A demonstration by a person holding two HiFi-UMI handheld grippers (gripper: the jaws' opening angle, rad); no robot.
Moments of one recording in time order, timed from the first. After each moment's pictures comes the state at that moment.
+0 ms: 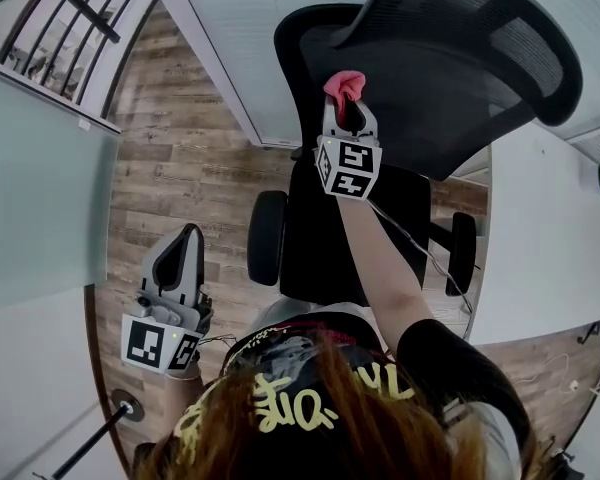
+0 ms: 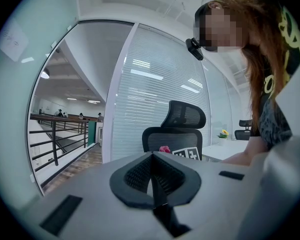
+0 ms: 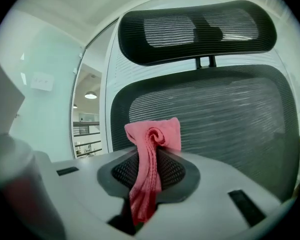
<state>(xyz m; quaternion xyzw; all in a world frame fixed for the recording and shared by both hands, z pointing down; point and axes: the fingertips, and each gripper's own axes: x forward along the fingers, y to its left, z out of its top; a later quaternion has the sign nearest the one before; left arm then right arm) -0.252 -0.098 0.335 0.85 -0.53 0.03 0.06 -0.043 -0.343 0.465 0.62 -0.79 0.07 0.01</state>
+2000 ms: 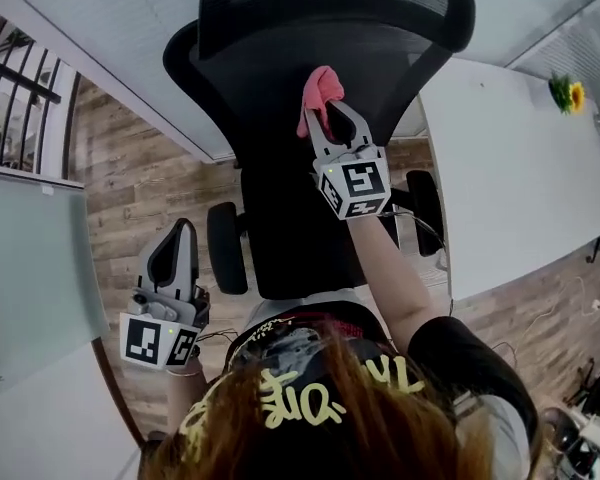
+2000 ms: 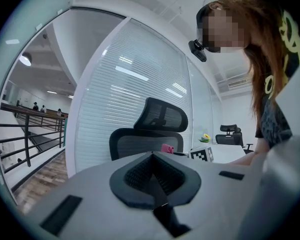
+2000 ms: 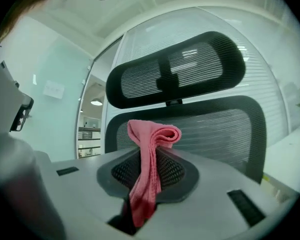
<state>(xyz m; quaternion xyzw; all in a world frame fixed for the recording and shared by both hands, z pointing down) -0.152 -0.125 0.329 0.90 -0.43 0.02 0.06 0.073 -0.264 0.412 0.60 -0.80 0.01 -0.02</state>
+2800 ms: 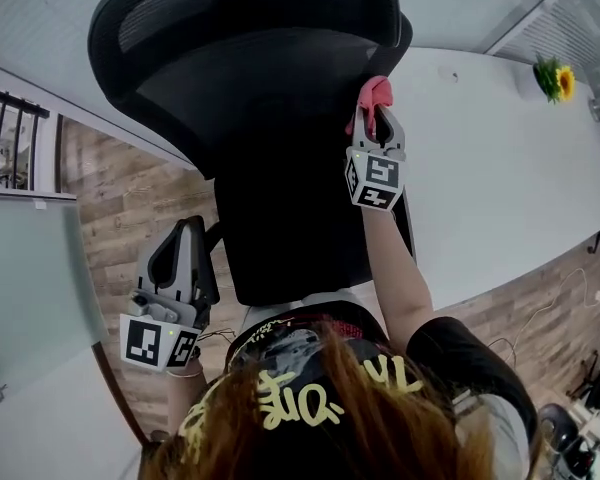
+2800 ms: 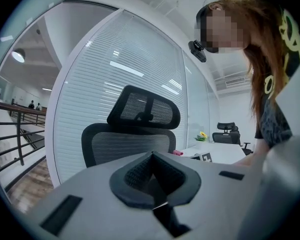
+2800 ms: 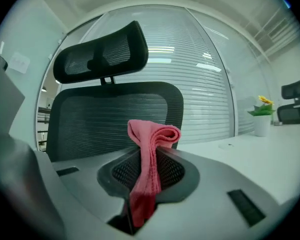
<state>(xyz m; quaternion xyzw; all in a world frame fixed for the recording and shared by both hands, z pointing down) -0.039 -0.135 0.337 0.91 -0.41 0.04 0.07 0.292 -0.256 0.485 0.75 -0.66 0.04 0.05</state>
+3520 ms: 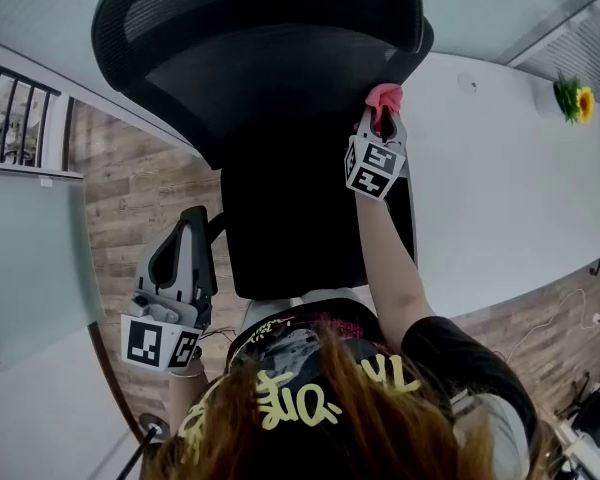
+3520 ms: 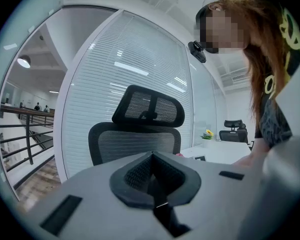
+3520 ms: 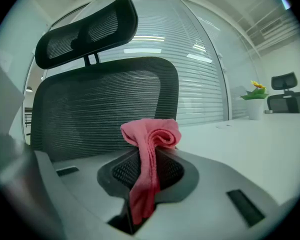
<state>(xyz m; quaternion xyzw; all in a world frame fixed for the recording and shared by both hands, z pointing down) -0.041 -0.131 0.341 0.89 -0.44 0.05 0.07 0.306 -0.281 0.534 0.78 -0.61 0.10 0.06</state>
